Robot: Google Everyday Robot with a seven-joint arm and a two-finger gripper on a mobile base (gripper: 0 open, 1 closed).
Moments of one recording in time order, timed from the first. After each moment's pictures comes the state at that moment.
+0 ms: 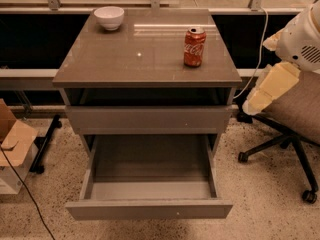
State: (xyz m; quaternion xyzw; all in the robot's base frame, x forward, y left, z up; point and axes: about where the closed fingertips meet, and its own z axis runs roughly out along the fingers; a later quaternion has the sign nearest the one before) arm 0.500 -0.213 0.961 -0.52 0.82 0.02 0.26
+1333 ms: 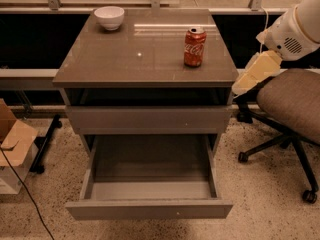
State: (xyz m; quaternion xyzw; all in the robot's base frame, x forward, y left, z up) arm 0.573 -0.223 0.944 -0.48 0.82 0.05 0.30
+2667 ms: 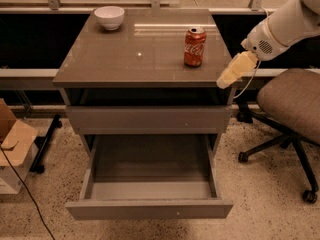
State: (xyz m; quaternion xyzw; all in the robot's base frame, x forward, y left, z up) arm 0.643 -0.216 0.896 -0.46 0.83 0.09 0.29
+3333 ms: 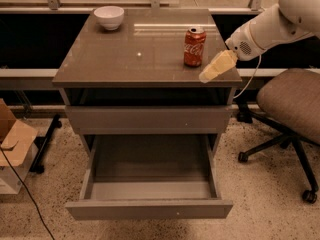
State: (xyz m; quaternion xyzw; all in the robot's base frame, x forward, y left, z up) arm 0.683 -0.181 0.883 -0.44 0.82 0.12 0.34
